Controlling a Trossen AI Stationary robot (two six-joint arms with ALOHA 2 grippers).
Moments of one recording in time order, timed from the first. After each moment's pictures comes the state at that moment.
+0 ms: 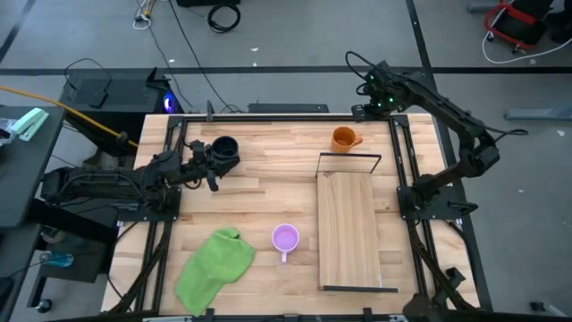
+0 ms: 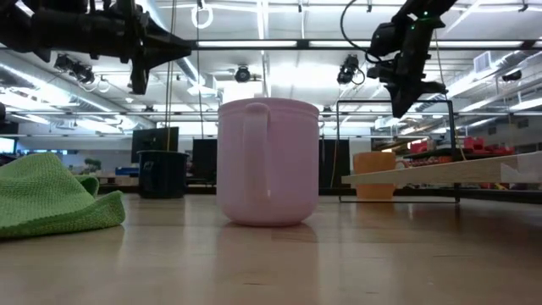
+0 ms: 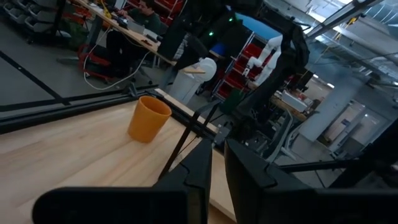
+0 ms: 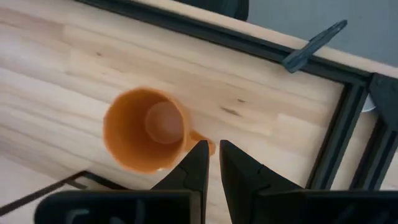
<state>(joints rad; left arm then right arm) 0.16 0.68 0.29 0.43 -0.16 -0.54 -0.93 1.40 1.35 -1.15 -0.03 0.37</state>
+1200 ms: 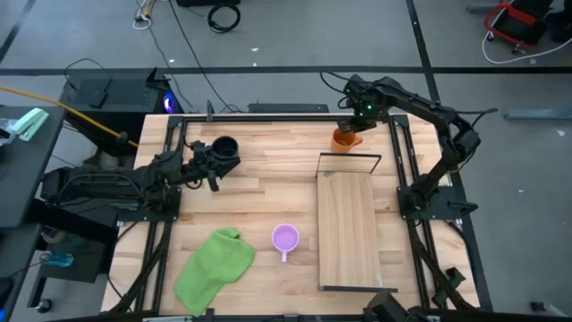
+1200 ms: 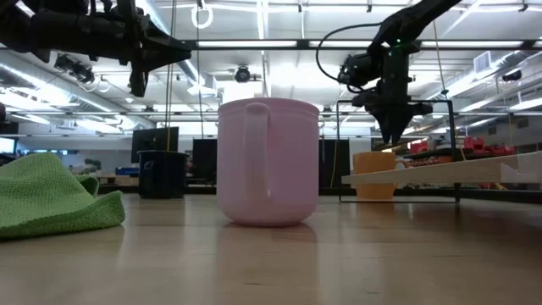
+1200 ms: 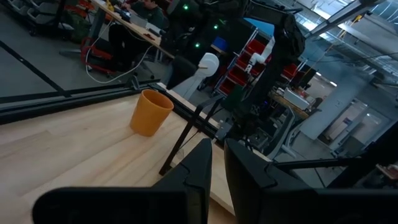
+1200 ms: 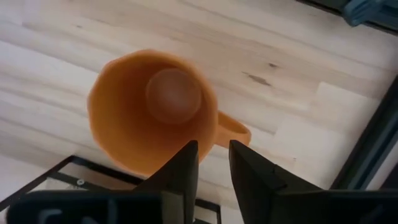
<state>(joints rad) 0.16 0.68 0.29 0.41 -0.16 -0.56 -0.84 1.61 1.34 -1.16 -0.04 0.44</state>
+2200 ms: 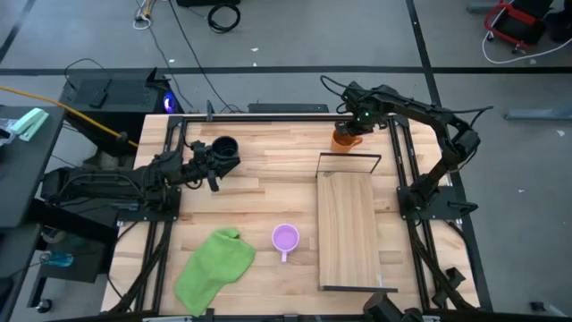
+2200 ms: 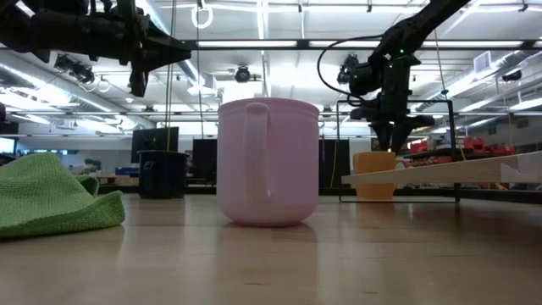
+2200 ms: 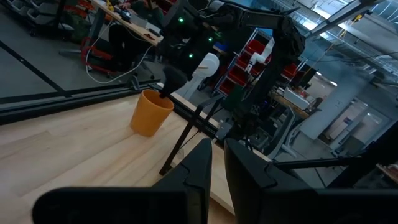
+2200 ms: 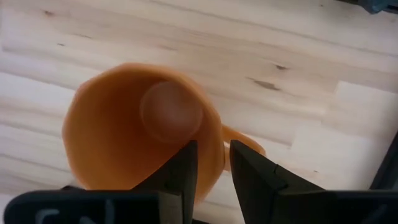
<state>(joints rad) 0.16 0.68 0.29 0.41 -0.16 -0.56 -0.83 1.61 1.22 -1.01 -0.02 0.55</state>
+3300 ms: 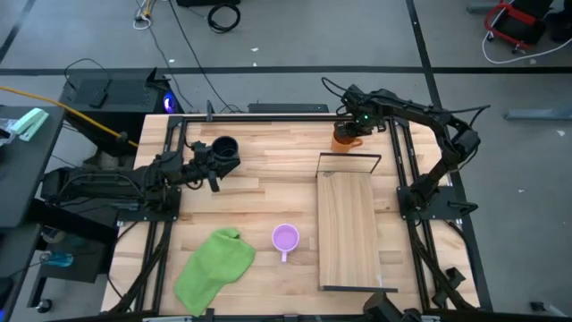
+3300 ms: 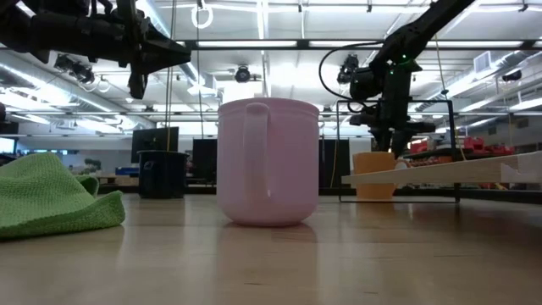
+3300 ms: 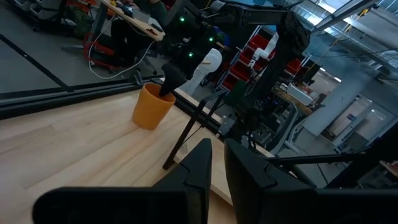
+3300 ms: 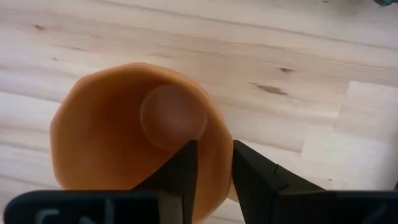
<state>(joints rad) 0.16 0.68 0.29 0.39 -0.16 -0.56 -0.83 1.61 1.17 -0.93 0.00 0.60</state>
